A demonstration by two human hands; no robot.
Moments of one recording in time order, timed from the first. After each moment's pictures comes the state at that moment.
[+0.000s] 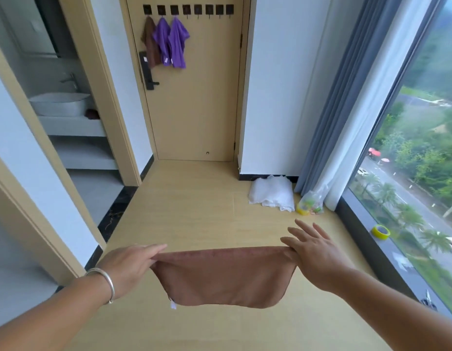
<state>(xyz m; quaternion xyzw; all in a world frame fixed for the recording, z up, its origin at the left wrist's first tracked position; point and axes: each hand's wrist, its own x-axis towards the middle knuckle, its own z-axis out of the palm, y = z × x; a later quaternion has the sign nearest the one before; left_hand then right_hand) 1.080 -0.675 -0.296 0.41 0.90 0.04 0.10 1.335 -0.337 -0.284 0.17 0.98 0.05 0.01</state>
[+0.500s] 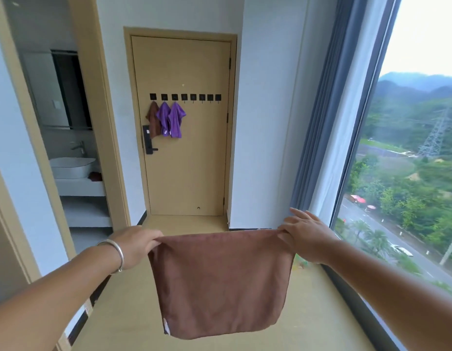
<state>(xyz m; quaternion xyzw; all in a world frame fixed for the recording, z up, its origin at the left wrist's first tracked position) 1.096 -0.667 -0.056 0.44 0.90 0.03 -0.01 1.357 -0.348 -0.042 0.20 0.98 0.08 -0.04</state>
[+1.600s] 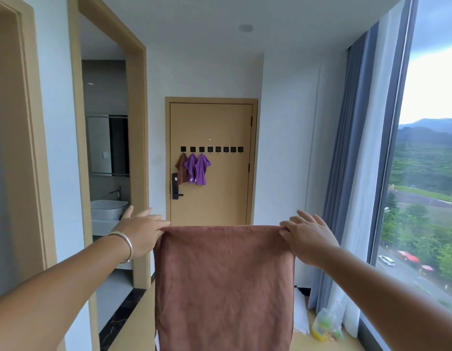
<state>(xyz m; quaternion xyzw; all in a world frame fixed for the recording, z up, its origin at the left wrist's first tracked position) 1.109 -0.667 0.074 0.35 0.92 -0.01 -0.16 1.339 -0.343 0.073 0.20 0.95 0.12 -0.20</state>
